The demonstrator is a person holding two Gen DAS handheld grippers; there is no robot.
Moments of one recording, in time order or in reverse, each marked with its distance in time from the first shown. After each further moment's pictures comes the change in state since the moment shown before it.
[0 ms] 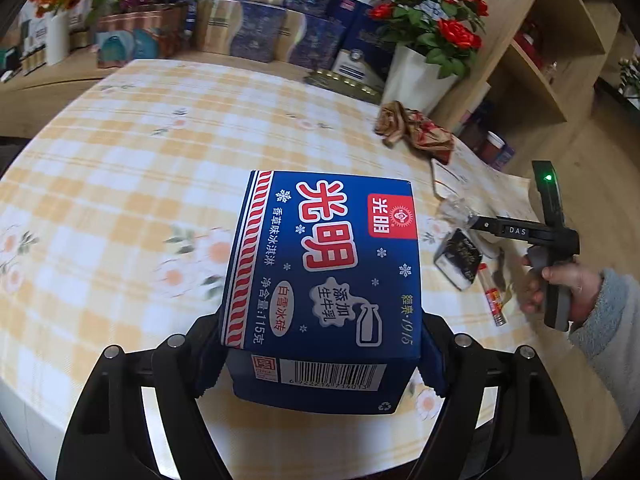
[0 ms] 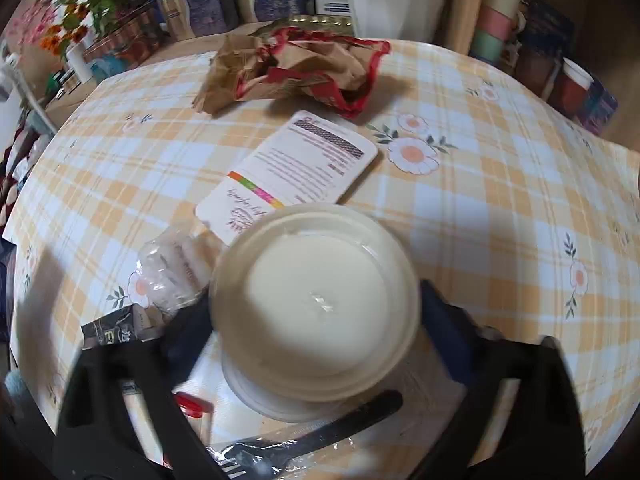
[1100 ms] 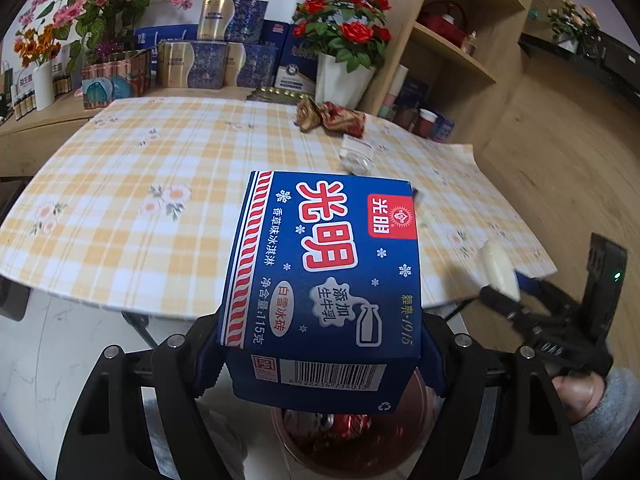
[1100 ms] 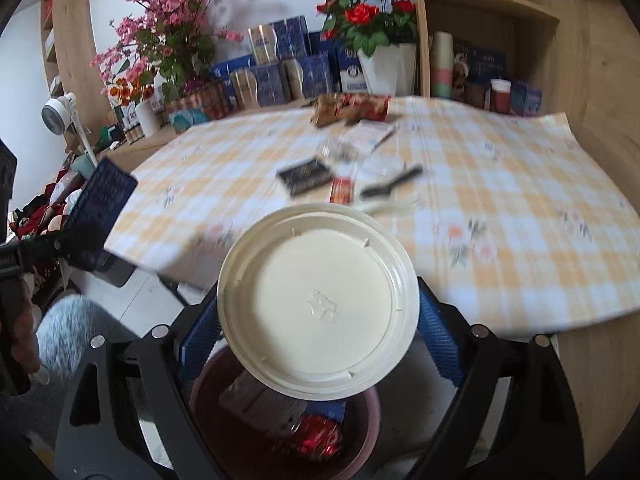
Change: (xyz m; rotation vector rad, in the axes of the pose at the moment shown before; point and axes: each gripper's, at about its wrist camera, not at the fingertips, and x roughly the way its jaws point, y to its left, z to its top) left arm -0.105 -0.092 -0.108 0.175 -0.058 -0.049; right arm -0.187 0.087 -0.256 0.087 -0.352 0.080
